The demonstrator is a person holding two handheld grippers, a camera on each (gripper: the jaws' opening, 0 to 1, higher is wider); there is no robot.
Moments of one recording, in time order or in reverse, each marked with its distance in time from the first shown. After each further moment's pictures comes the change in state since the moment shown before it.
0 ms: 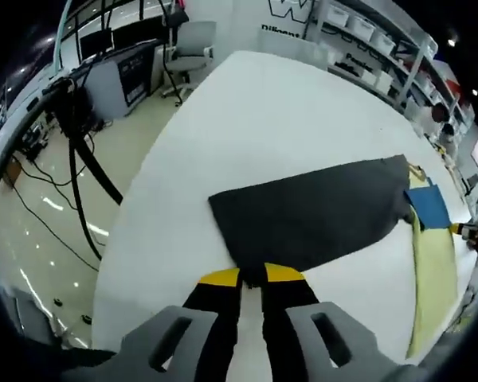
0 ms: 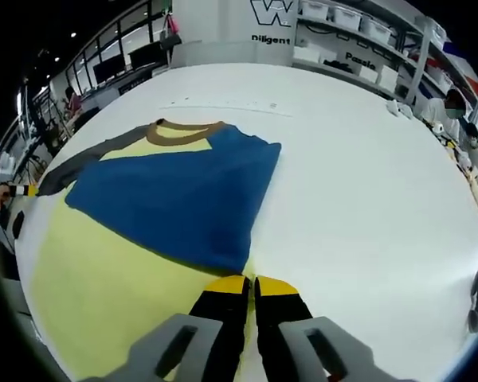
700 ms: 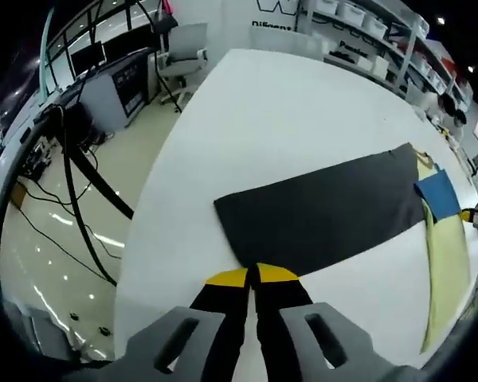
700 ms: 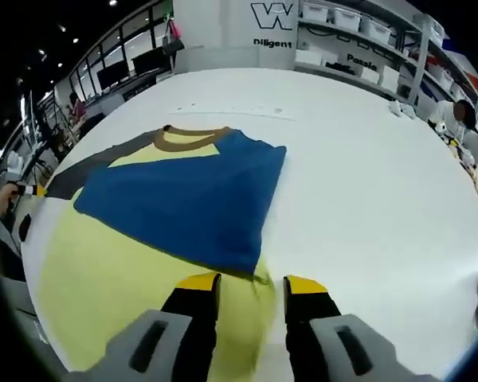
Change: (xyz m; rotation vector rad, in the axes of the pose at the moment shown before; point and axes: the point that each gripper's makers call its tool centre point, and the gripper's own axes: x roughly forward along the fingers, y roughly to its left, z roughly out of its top) left arm 0.000 0.013 0.009 0.054 0.016 0.019; right arm -0.014 0.015 0.001 0.024 -0.053 0.059
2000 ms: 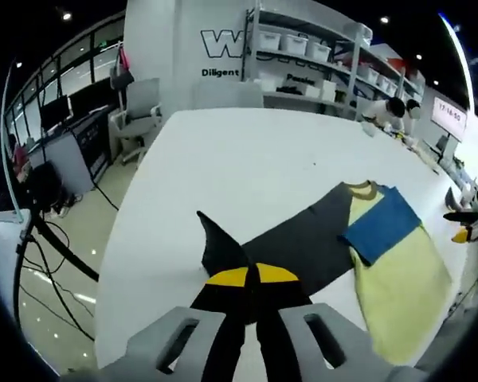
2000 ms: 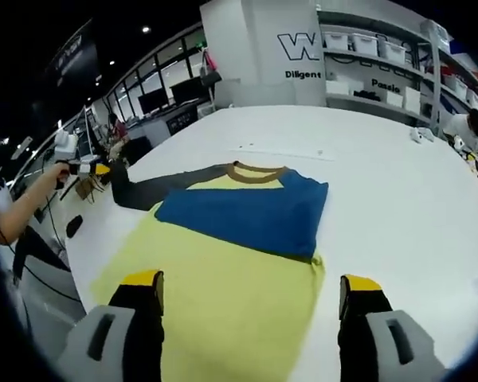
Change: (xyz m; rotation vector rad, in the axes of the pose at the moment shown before) left arm -0.049 -0.125 0.090 0.173 -0.250 -0.177; right arm -0.089 0.058 0.006 -0.042 -0.152 0.203
